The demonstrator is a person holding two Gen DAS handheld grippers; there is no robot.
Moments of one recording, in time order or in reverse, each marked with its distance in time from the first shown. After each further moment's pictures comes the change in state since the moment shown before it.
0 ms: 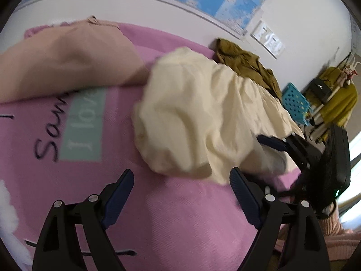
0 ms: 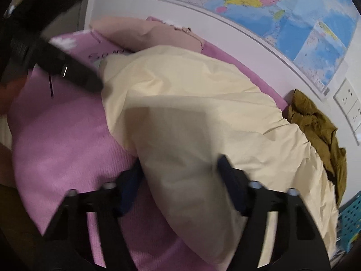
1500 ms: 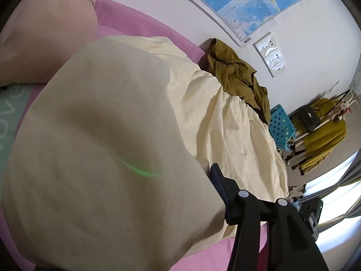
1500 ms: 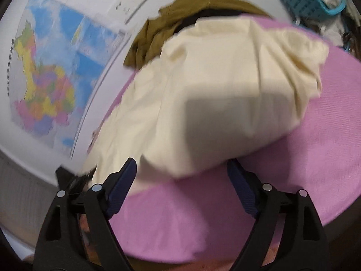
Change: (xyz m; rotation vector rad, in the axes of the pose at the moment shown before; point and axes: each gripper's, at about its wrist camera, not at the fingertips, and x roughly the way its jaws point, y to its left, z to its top) left arm 0.075 -0.025 0.052 -0.173 0.008 -0.141; right arm -0.121 -0.164 -0.225 1.397 -0.126 0.133
